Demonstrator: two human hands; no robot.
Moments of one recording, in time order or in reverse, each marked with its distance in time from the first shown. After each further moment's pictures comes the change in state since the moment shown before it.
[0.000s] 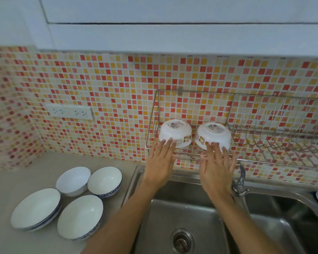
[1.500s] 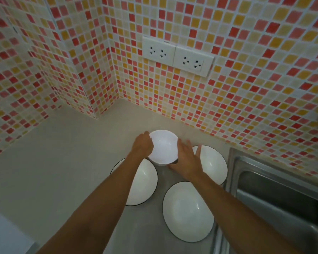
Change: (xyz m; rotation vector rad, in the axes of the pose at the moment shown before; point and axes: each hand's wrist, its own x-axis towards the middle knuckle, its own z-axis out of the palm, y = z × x) left_hand -0.139 -0.461 0.025 -0.330 -0.506 -0.980; right_hand -0.082 -0.417 0.251 0.116 -0.803 -0.467
